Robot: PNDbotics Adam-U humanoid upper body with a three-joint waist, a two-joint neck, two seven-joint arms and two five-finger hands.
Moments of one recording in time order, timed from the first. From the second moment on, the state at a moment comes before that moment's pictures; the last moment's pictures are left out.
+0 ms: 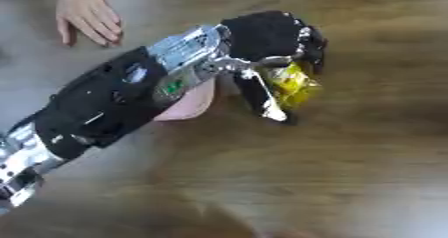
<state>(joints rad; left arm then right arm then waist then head) -0.85 0.59 -0.63 -1.55 -0.84 -0.30 -0.02 -0.38 -0.67 -0.09 -1.99 0.19 -0.82 -0.39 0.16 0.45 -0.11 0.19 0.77</state>
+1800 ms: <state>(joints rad) -0.80 0.80 -0.33 -1.92 -1.05 -0.18 0.10 -0.37 -0.65 -0.09 -1.99 0.09 -0.81 -0.35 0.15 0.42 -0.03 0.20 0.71</state>
